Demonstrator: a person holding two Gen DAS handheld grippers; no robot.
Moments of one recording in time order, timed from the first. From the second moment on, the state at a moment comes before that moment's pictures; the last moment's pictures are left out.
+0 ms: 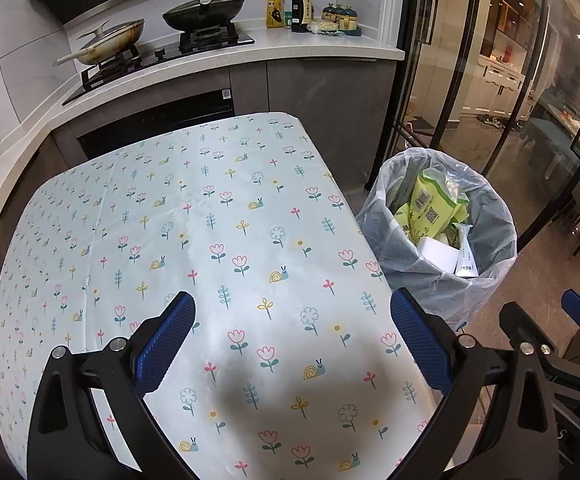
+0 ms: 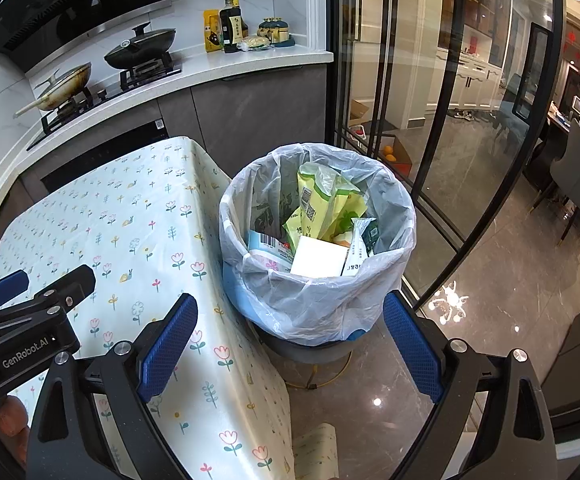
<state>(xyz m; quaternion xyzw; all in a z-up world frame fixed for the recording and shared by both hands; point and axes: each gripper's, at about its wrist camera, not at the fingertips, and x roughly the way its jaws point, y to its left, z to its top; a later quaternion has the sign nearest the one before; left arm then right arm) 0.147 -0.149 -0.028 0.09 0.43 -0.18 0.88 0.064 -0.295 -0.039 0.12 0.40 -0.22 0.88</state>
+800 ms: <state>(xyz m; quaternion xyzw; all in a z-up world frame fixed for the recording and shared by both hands) 0.144 -0.147 -0.030 0.09 0.43 -0.18 0.88 0.066 -0.297 -0.040 0.12 0.41 -0.22 0.88</state>
